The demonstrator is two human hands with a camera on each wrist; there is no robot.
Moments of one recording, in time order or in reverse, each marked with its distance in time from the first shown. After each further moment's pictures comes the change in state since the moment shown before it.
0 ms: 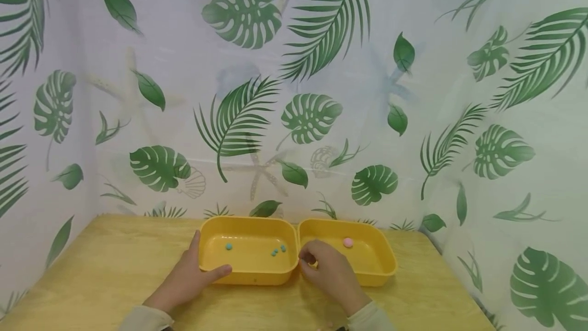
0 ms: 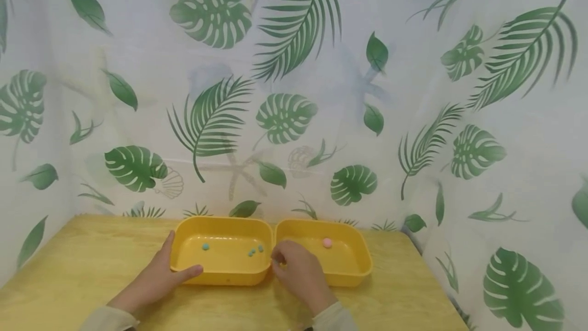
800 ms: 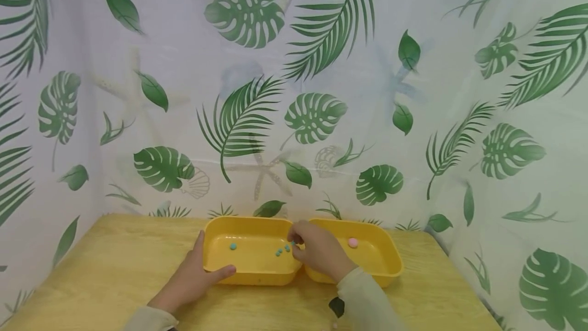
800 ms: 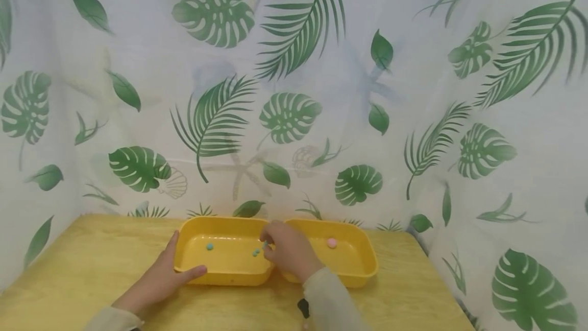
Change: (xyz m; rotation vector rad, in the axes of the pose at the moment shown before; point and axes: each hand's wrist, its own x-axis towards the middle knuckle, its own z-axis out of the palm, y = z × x) left_hand 0.000 -0.001 0.000 0.002 0.017 -0.009; right_hand 0.054 -0.008 -0.001 -0.036 -0.174 -0.142
